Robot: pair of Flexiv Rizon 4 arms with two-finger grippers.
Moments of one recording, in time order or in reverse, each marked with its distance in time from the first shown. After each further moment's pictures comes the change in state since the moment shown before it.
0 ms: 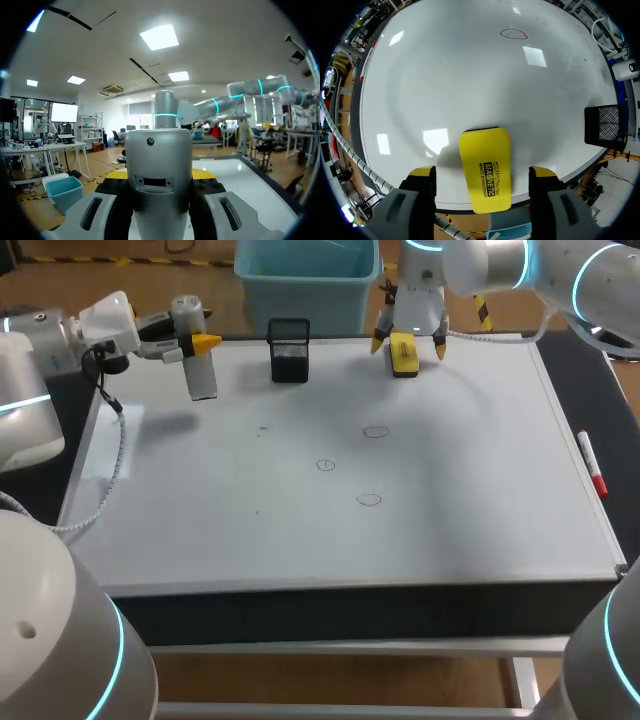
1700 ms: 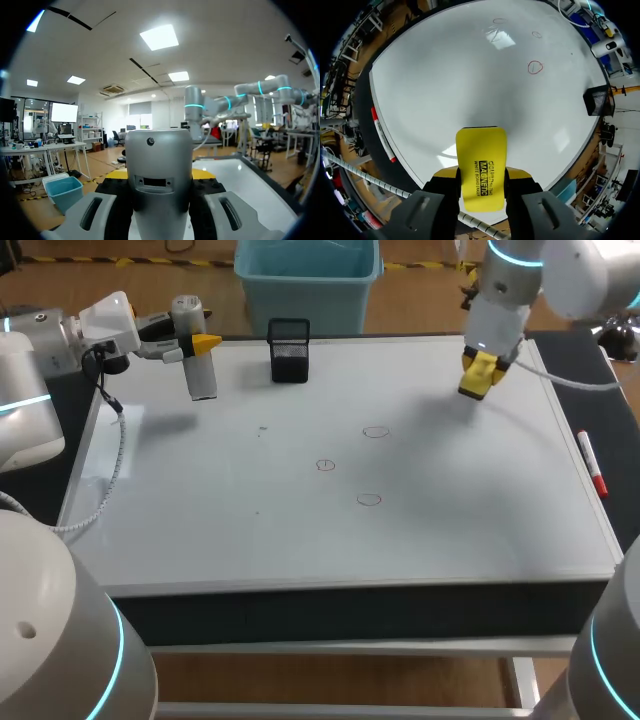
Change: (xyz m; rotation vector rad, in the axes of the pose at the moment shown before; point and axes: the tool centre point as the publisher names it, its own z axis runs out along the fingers) left arm 0.000 0.000 0.000 0.000 0.000 0.000; right arm 0.136 0.108 -0.058 0.041 -0.036 0.490
